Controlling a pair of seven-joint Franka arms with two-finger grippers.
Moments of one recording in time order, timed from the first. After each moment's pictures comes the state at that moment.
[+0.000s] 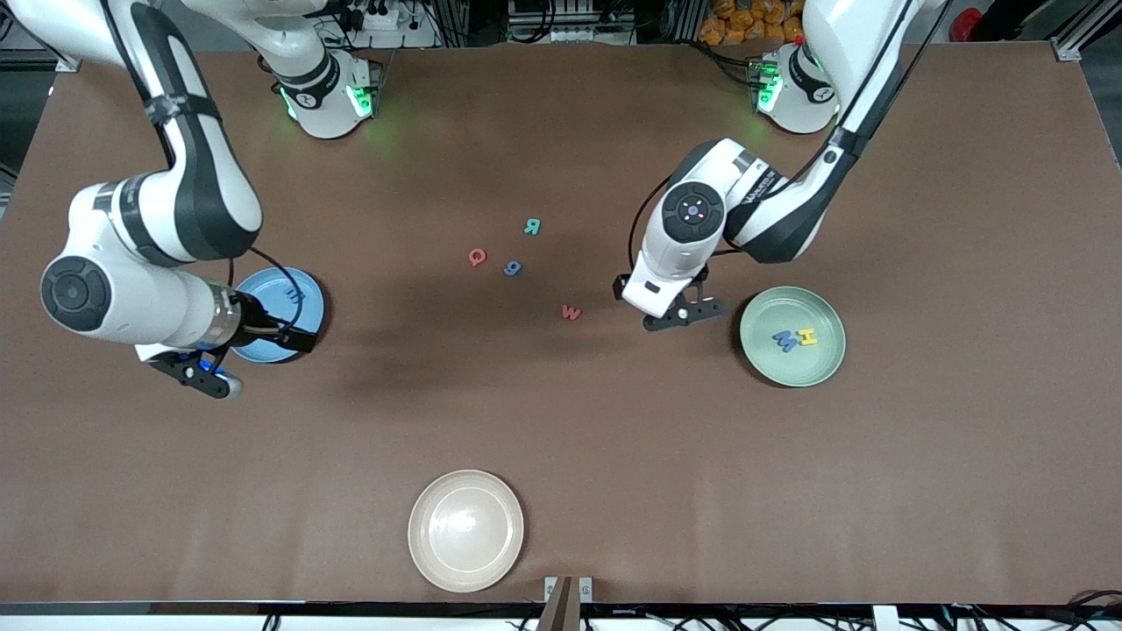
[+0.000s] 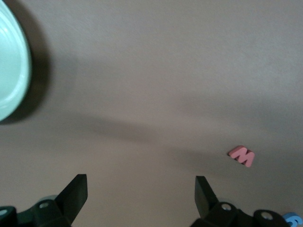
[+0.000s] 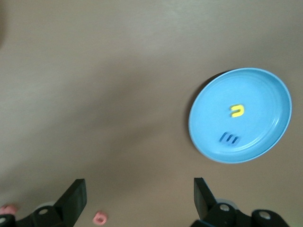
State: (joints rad) left arm -0.29 0.46 -0.39 -1.81 0.12 2.14 -0.95; right arm 0.01 0.34 0.16 -1.64 0.06 1.77 0.57
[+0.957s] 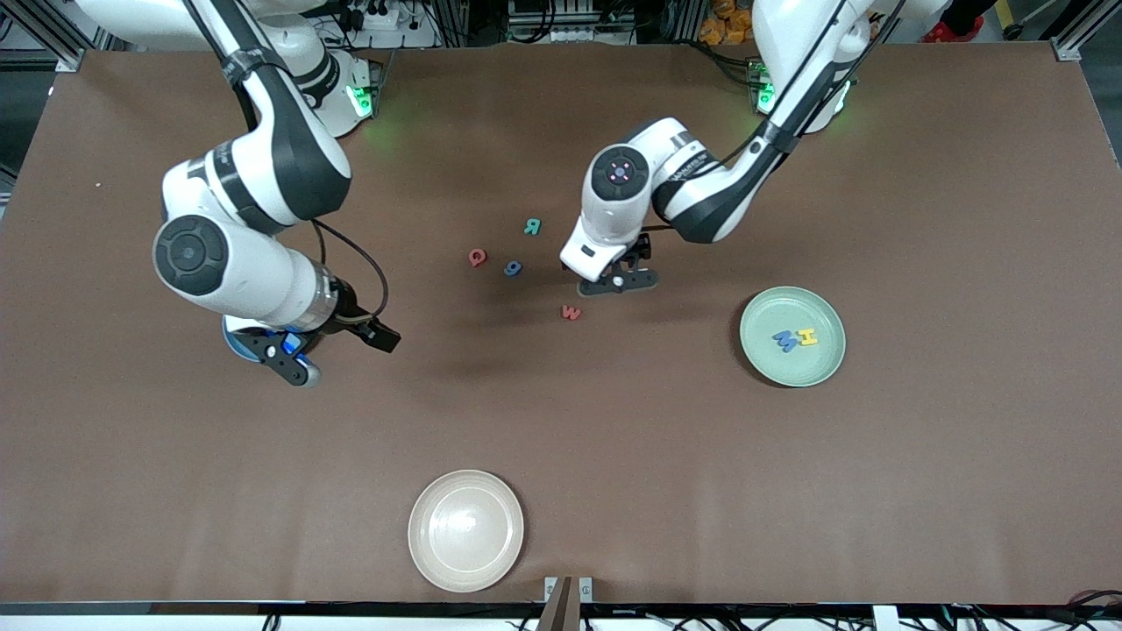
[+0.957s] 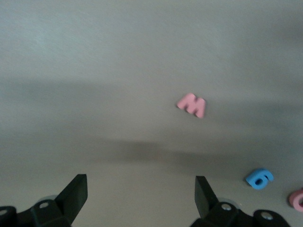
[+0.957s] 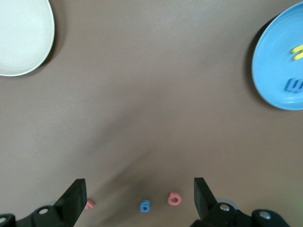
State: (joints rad) left arm -0.41 0.51 -0.46 -1.83 0.19 2.26 -1.05; right arm 0.13 0.39 0.26 -1.56 0.06 1.87 1.03
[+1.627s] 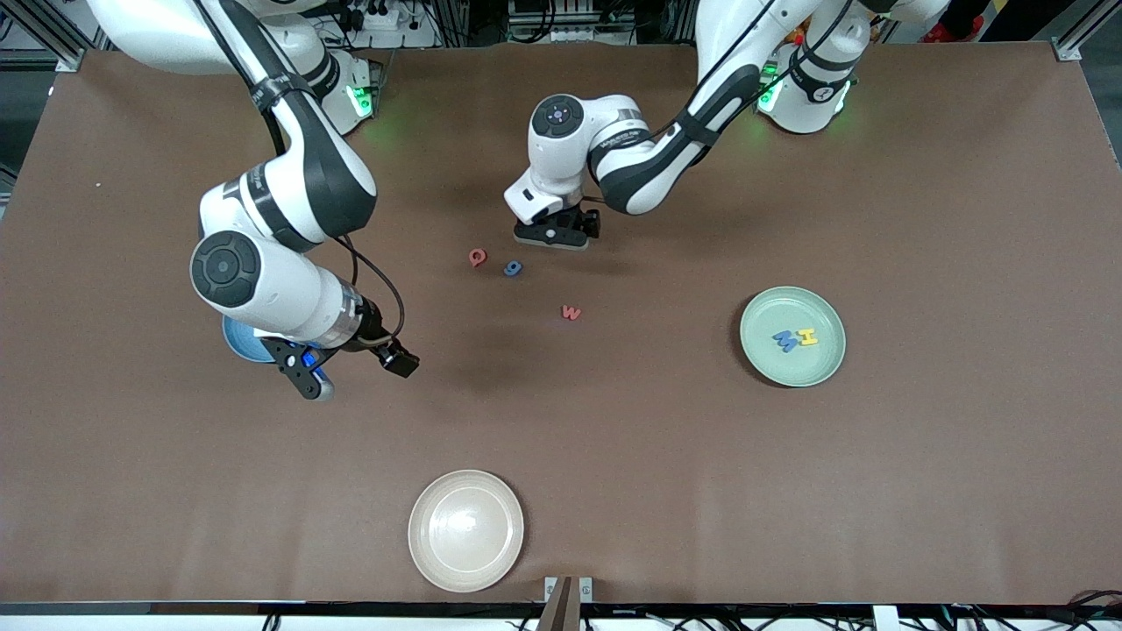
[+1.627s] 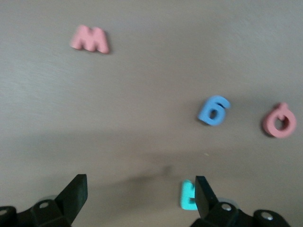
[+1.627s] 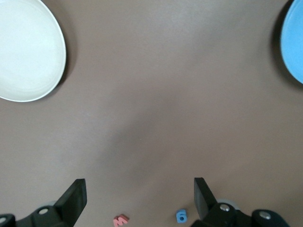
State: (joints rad) left arm -0.53 0.61 -0.52 -1.88 0.41 2.45 -1.09; right arm 0.15 0.46 0.26 -1.54 0.06 1.98 1.17
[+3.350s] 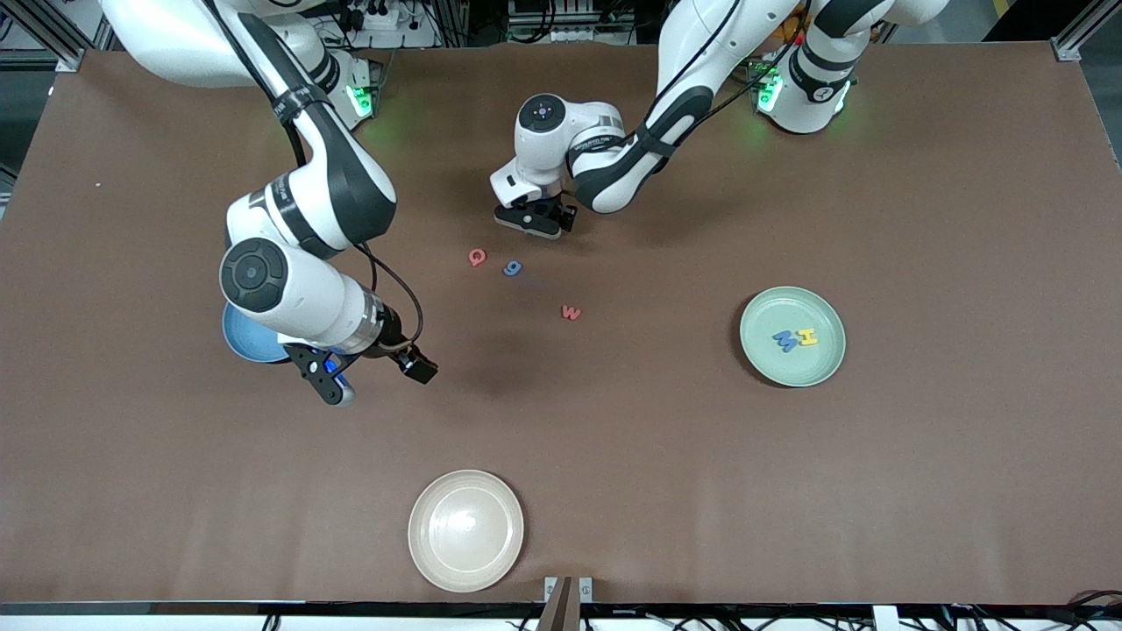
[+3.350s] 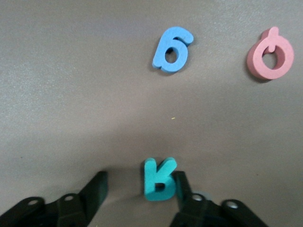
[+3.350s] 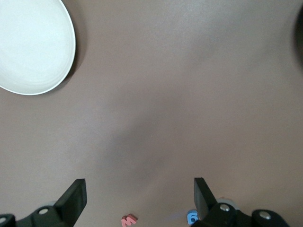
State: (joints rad) left arm -0.63 0.72 -0.48 -1.87 0.49 2.55 -1.10; right arm 0.18 0.49 0.26 -1.53 0.06 2.01 1.19
